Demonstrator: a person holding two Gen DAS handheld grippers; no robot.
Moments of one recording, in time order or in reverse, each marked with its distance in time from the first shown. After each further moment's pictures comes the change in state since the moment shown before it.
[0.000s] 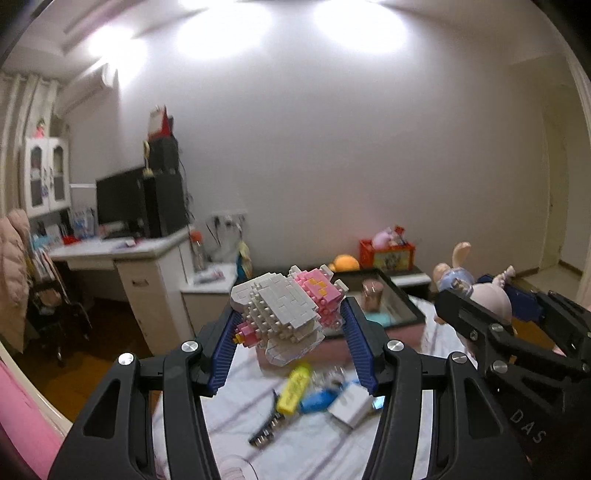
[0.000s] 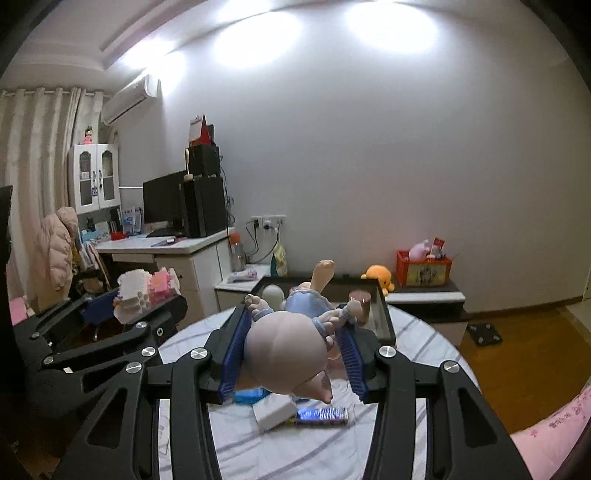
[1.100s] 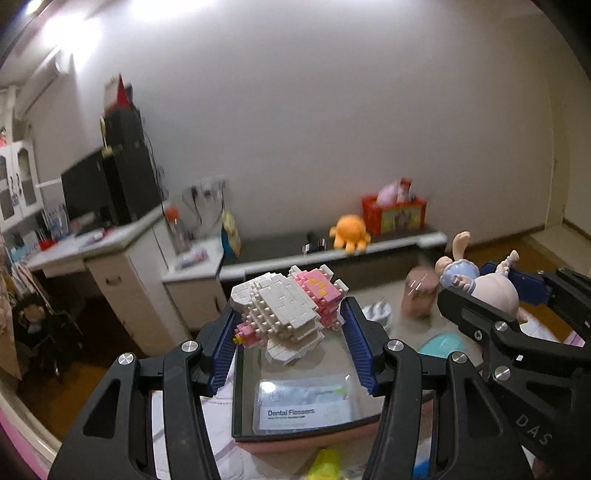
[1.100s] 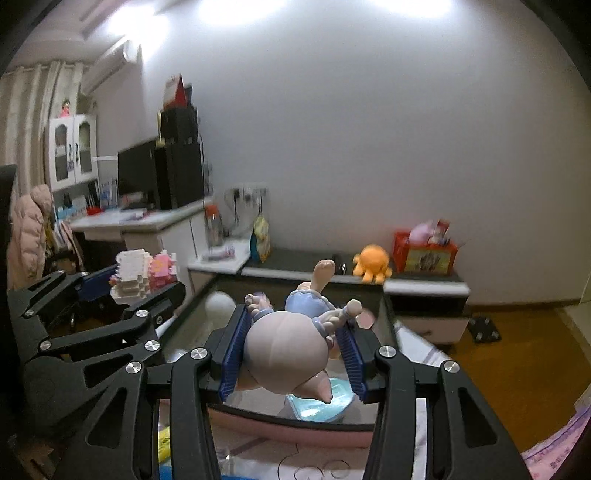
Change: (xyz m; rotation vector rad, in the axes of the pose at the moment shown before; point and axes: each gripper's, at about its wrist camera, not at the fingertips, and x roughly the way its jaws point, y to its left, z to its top) left arm 0.227 -0.009 0.008 0.101 0.214 -0.030; right arm 0.187 -0.043 0.009 -0.020 0.174 -0.034
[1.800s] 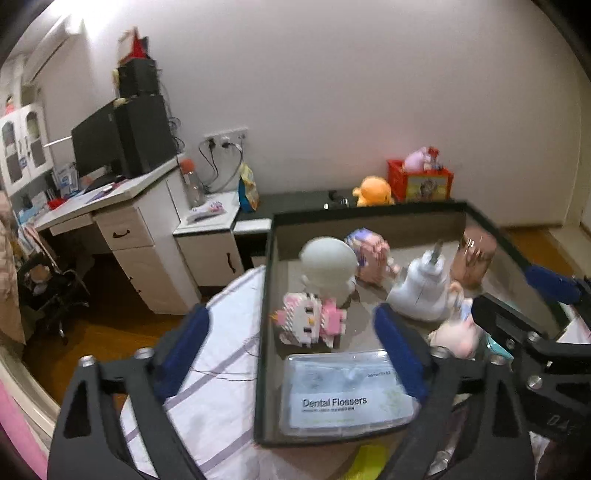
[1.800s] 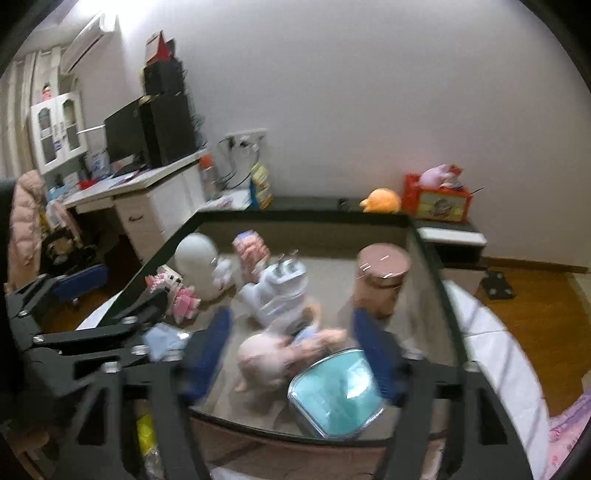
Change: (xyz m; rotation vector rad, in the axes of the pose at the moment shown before) left arm 0.045 0.030 -0.021 -0.092 0.121 0.050; right arm 0.063 -0.010 -0.020 0.048 0.166 0.007
